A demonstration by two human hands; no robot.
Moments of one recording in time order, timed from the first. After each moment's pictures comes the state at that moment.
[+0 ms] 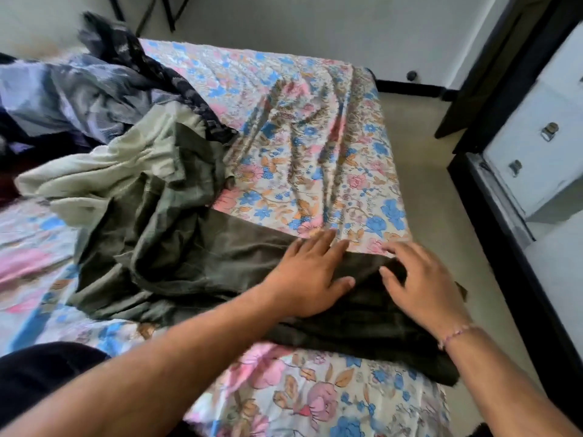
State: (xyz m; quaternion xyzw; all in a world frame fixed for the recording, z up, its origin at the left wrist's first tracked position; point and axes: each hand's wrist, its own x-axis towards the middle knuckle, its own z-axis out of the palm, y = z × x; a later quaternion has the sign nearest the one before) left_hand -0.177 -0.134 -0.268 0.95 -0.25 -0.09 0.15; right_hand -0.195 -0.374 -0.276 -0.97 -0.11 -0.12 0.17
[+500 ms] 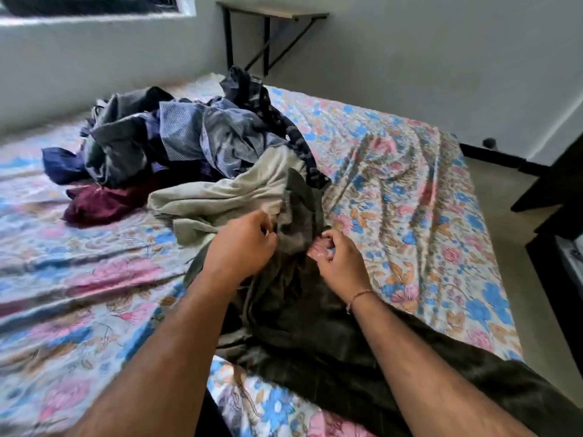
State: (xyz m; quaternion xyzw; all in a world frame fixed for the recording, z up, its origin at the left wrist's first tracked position) left_hand -0.137 0.128 -0.210 0.95 0.12 0.10 0.28; right_hand -0.061 -0.073 -0.279 -0.91 -0.15 -0.01 0.38
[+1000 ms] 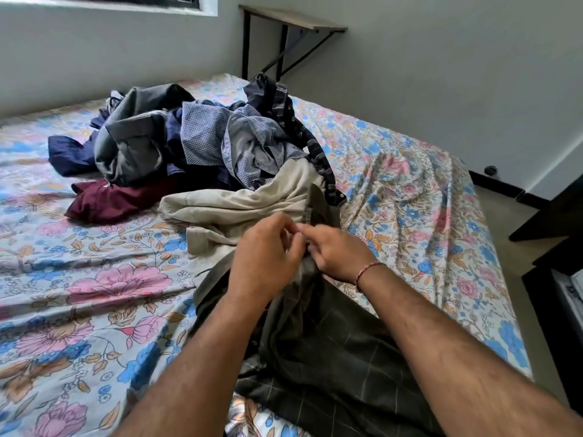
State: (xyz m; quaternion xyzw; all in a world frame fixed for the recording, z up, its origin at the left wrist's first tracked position) left_hand -0.131 0.132 -0.216 0.86 0.09 0.28 0.41; right_hand -0.017 -0.011 -0.216 -0.92 -0.40 0.03 0.03
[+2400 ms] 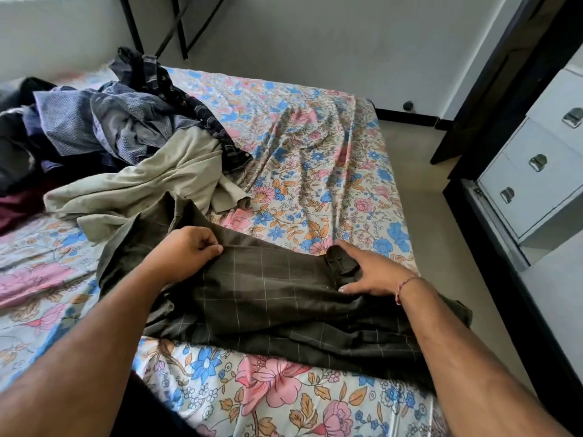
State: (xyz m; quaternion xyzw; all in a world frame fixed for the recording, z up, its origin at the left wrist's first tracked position) left_hand -0.141 0.093 -0.259 0.95 0.01 -0.01 0.30; right_hand -0.113 -0.300 -0.260 -0.95 -0.13 0.25 0.14
